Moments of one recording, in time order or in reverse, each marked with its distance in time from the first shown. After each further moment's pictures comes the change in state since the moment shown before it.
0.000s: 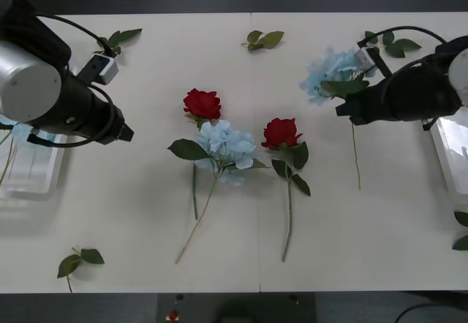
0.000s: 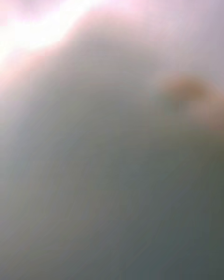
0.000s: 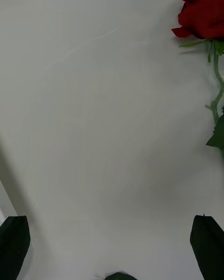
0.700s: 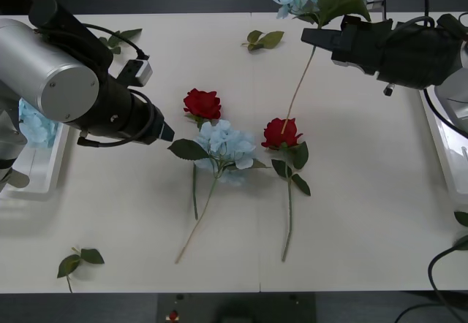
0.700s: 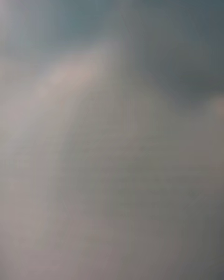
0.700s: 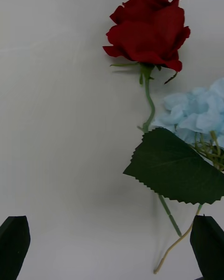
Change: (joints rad) right arm 0.000 0.250 -0.279 0.083 -0.546 -0.010 0.321; left arm -0.060 -0.068 -0.096 0.064 0.090 -0.085 0.176
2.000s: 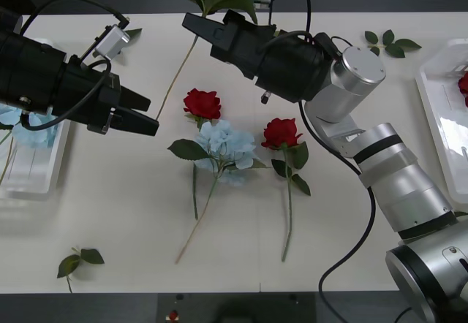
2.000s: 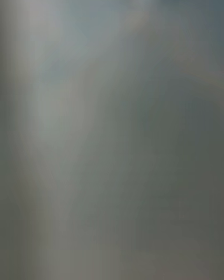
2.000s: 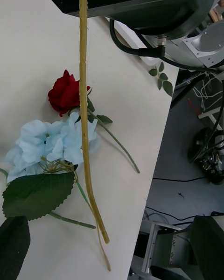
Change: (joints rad) right arm -0.042 0.457 0.038 0.000 -0.026 -0.143 0.195; left arm 0.025 0.000 0.368 0.254 0.817 0.034 -0.882
